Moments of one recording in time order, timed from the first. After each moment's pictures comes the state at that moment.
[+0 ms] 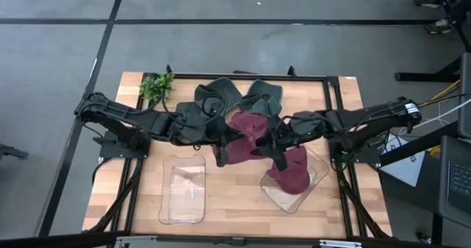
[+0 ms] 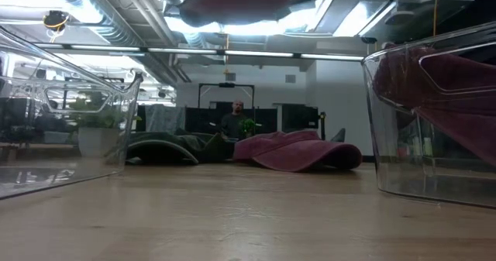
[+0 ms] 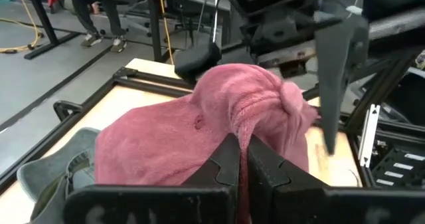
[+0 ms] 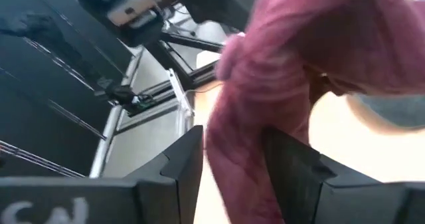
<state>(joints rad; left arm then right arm) -0.27 1.43 1.38 -0.27 -0.44 -0.27 0.22 1.29 1.21 -0.25 0.02 0.56</state>
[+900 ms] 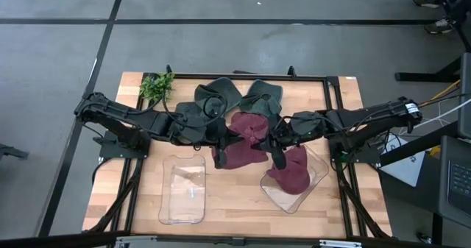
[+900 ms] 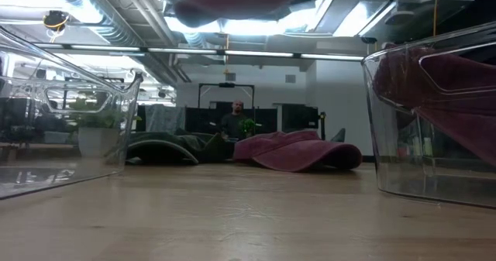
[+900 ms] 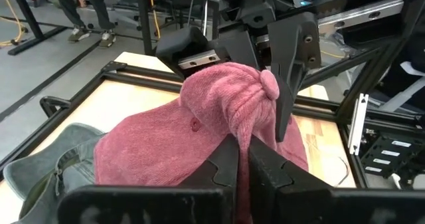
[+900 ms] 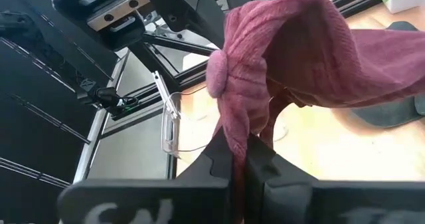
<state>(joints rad) -0.27 1.43 1.38 -0.30 -0.40 -0.27 0.22 1.28 1.21 -0.28 0.06 0.55</state>
